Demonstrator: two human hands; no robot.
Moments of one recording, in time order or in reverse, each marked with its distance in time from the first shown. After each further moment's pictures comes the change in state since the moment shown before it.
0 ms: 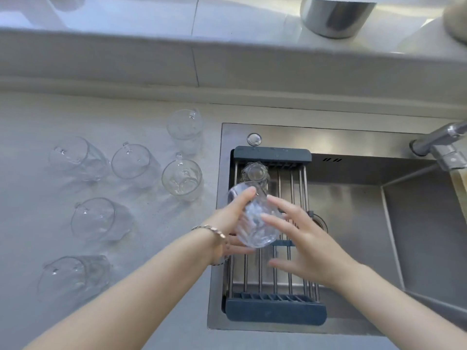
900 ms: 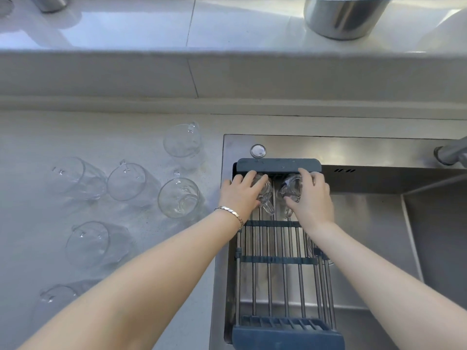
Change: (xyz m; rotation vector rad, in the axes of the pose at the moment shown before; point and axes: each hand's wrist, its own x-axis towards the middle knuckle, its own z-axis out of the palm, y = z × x) left_hand 0.123 0.048 -0.003 1.661 0.606 0.857; right_hand 0.082 0.093 0.024 -0.064 0.225 0.861
